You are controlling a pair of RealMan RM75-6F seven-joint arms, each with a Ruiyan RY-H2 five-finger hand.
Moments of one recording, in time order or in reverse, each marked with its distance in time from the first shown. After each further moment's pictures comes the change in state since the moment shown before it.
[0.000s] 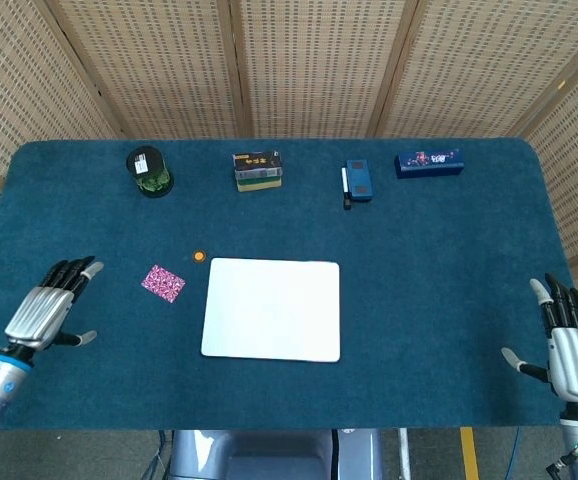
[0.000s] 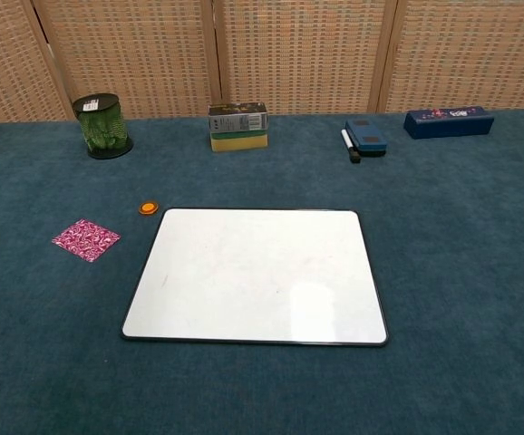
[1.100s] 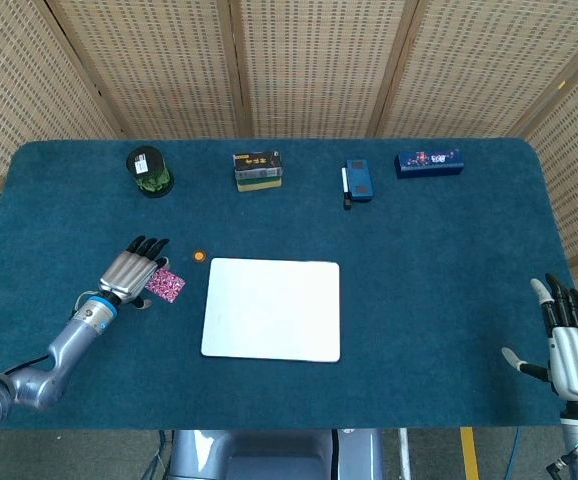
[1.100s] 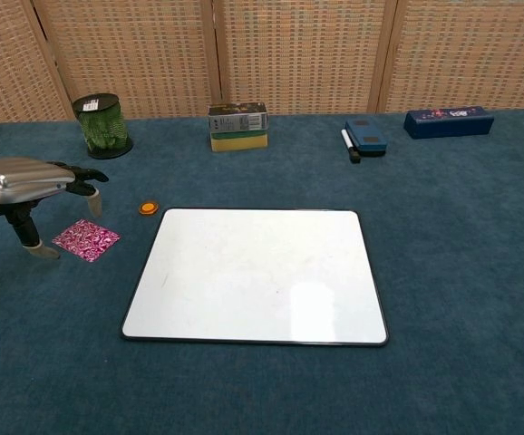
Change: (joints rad) left arm -0.317 -0.316 -0.045 0.329 -0.219 -0.334 0.308; right arm 0.000 0.006 0.001 -0.009 0.012 -0.013 0.013
